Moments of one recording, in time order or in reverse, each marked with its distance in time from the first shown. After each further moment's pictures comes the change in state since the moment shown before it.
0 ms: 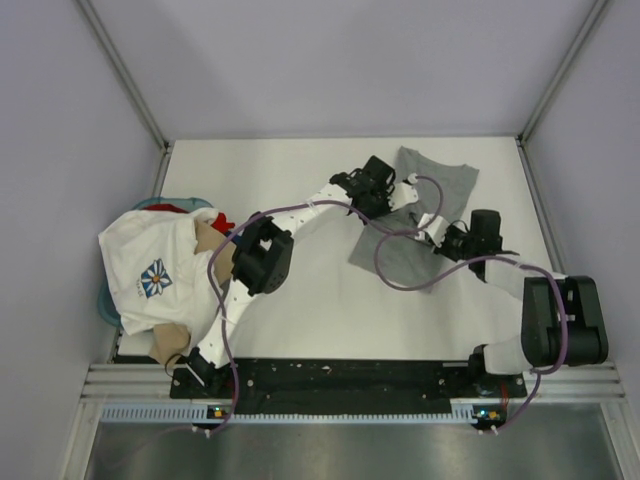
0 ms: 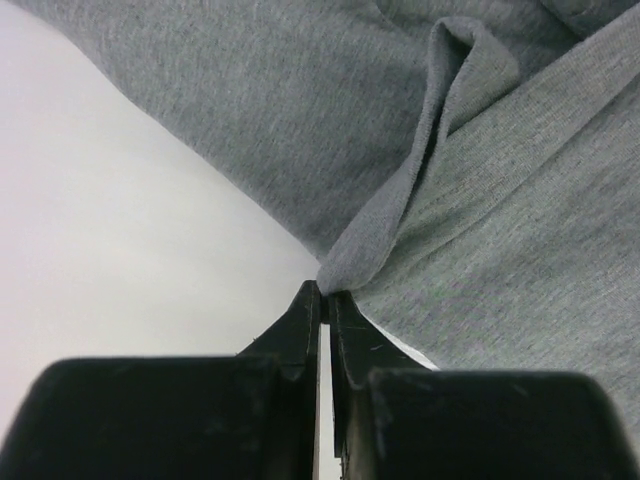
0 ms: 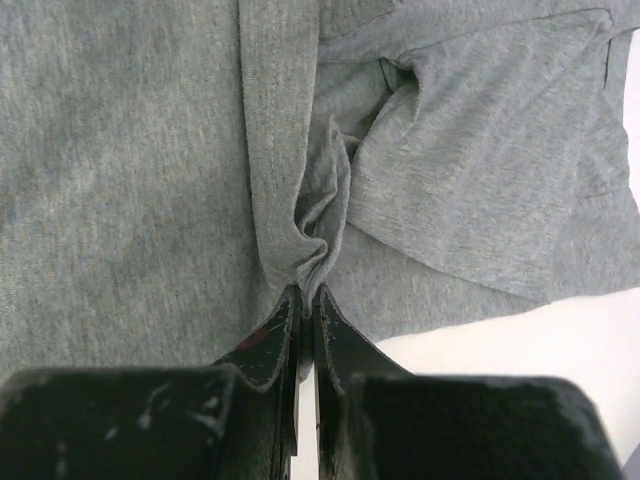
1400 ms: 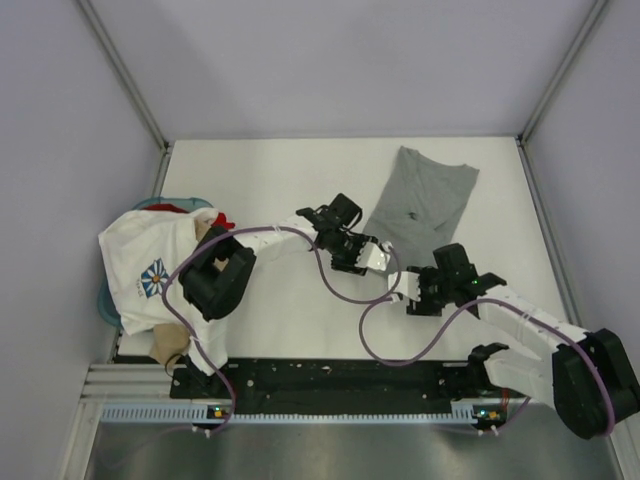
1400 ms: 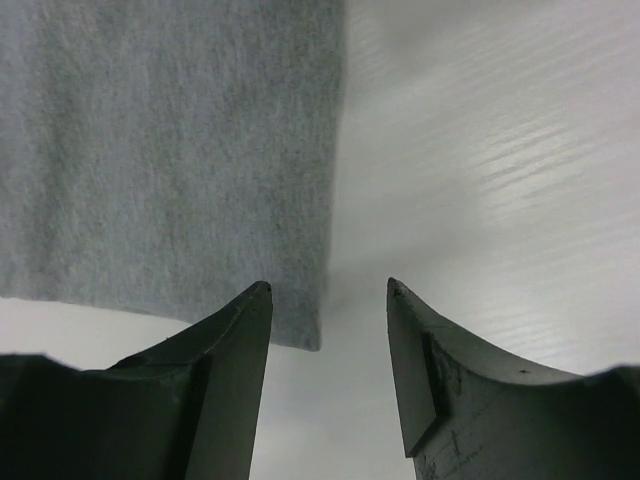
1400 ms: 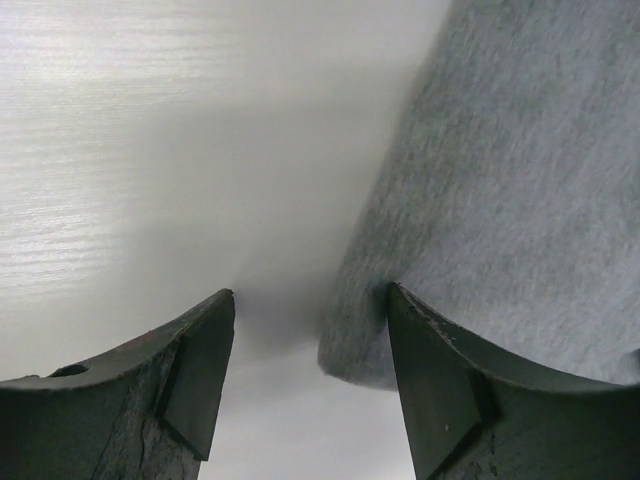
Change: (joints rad) left arm 0.002 -0.444 -0.740 0.125 0.444 0.533; right arm 0.390 -0.364 -0.123 -0.513 0.135 -0.082
